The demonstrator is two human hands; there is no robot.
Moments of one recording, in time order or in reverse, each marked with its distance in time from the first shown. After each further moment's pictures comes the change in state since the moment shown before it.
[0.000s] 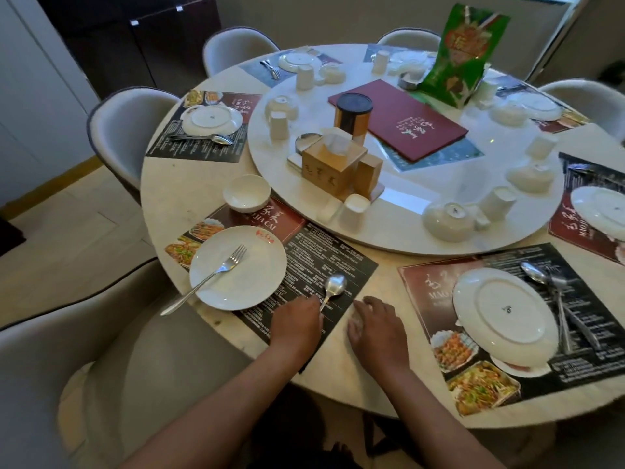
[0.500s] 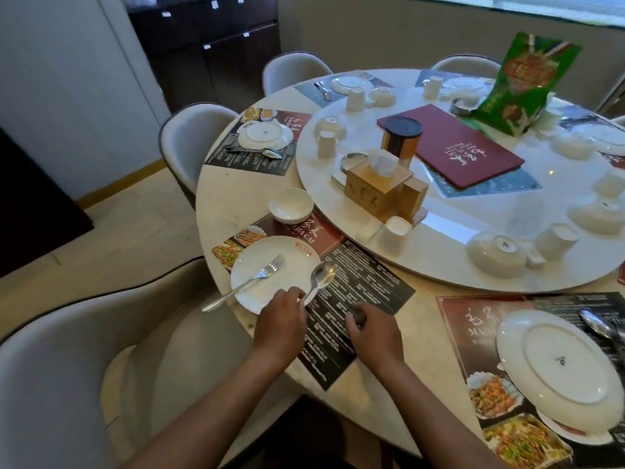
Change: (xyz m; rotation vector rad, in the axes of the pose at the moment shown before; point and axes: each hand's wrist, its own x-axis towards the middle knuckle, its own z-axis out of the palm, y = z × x) left_hand -0.013 -0.055 -0.035 -0.300 0.312 -0.256; right_hand 0.036 -0.059 -0.012 0.393 -0.119 0.051
